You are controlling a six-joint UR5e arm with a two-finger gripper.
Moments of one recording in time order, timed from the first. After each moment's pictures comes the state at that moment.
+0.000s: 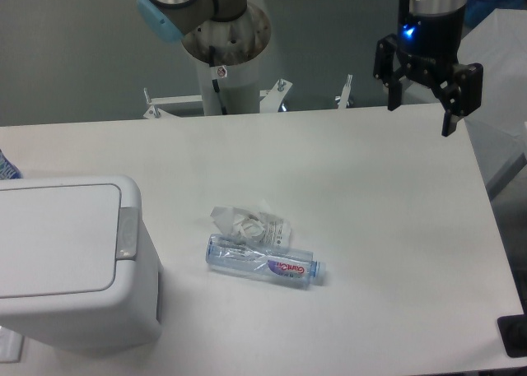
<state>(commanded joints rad) 2.77 -1.68 -1.41 -1.27 1.42 1.57</state>
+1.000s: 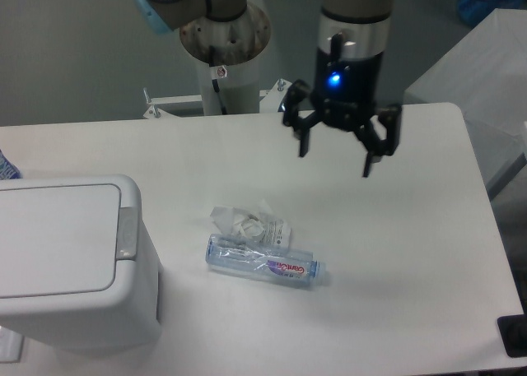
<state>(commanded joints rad) 2.51 -1.70 -1.42 -1.25 1.31 0.85</state>
